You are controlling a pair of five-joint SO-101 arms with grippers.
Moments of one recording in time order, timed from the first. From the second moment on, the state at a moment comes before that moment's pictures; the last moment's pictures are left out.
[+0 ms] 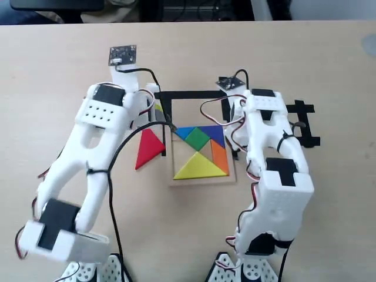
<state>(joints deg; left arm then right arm) 9.9 -4.4 10.4 70.6 18.0 2.5 24.5 9.0 68.7 28.7</state>
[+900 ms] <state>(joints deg) 9.1 -42.2 2.4 82.2 21.7 2.5 24.5 9.0 68.7 28.7</state>
